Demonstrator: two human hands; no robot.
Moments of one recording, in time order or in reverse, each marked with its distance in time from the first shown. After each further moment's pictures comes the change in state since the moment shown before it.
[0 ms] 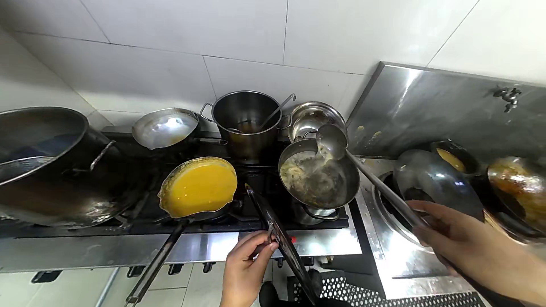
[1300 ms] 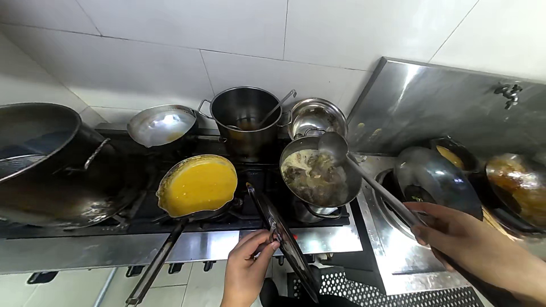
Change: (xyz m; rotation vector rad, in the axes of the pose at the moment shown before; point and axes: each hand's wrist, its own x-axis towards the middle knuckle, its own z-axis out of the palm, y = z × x) left_hand 0.001 -0.008 -0.005 0.013 -0.021 0.000; right_hand 0.008 0.007 0.009 0.091 0.014 0.016
